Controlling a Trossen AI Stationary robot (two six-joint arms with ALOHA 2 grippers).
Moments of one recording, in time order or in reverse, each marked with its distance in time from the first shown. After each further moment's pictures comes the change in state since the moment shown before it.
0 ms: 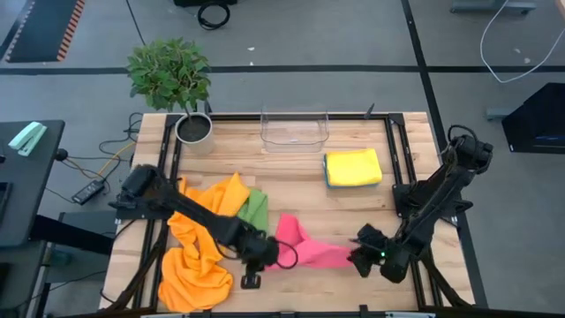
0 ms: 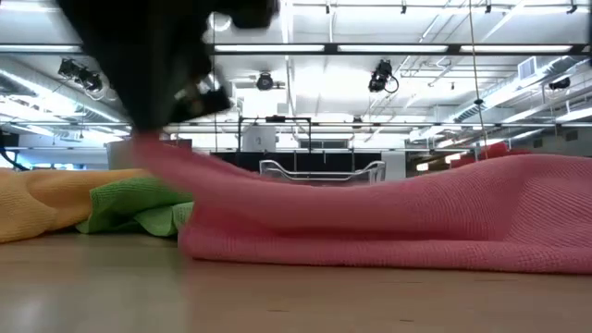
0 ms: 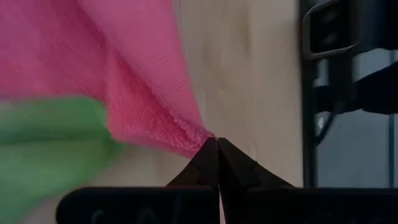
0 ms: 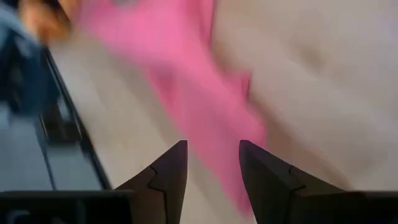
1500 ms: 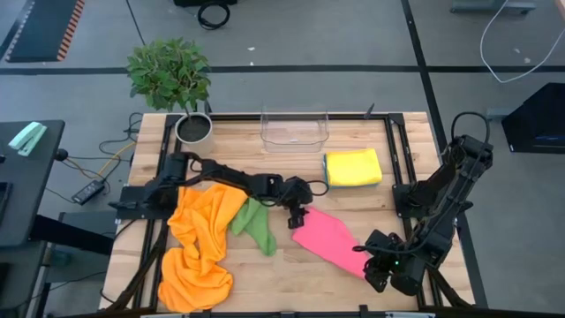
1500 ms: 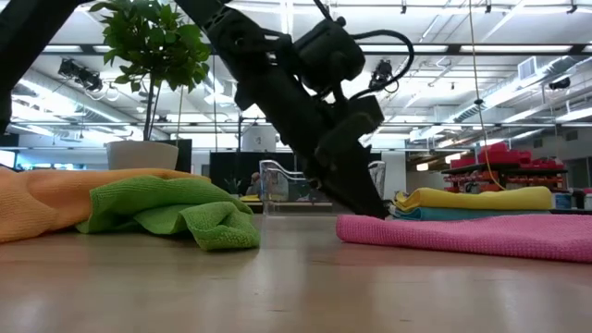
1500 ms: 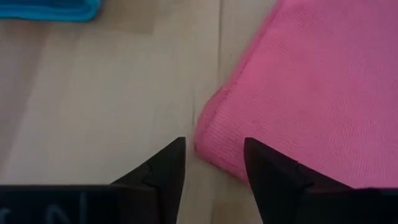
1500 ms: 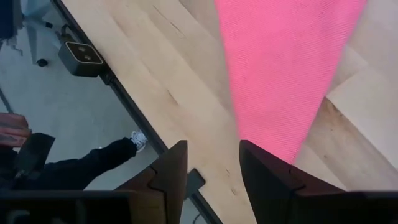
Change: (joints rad) left arm 0.449 0.245 0.049 0.453 -0.158 0.373; right arm 0.040 0.002 0.456 -0.582 -0.269 -0.005
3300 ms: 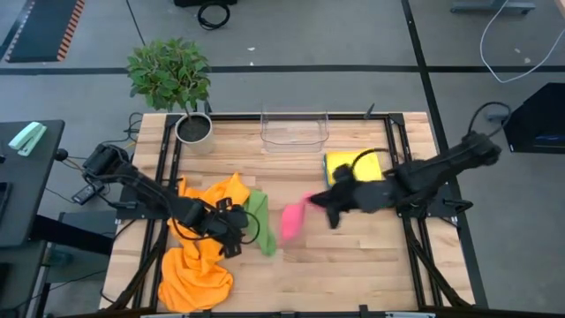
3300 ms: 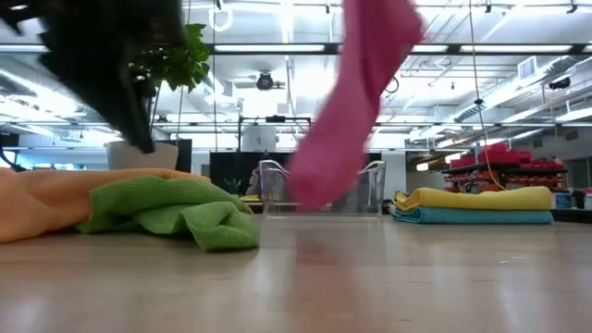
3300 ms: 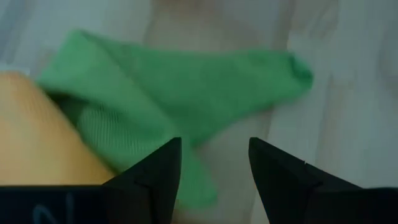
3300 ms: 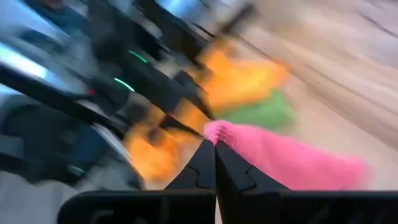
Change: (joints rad) left arm -0.450 -0.675 -0.465 -0.467 -0.350 -0.550; right arm -0.563 -0.100 0.201 0.263 0.212 -0.708
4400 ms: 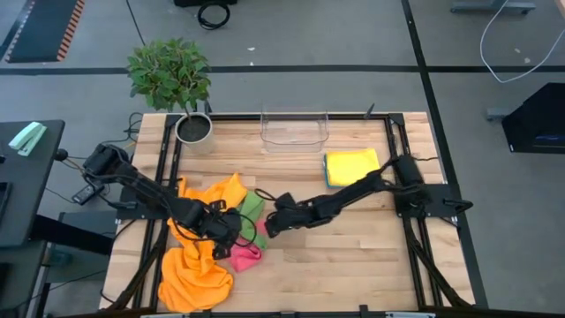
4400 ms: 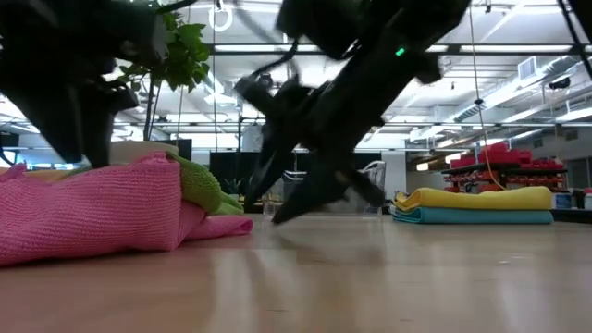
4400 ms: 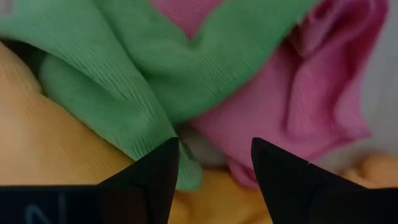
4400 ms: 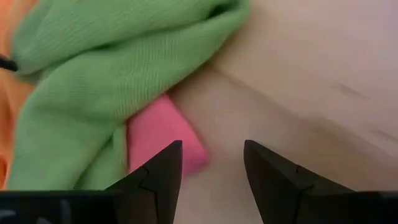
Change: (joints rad) left arm -0.033 -0.001 0.000 -0.175 0.144 0.034; right arm -0.190 0.767 -0.054 0.556 -0.227 0.178
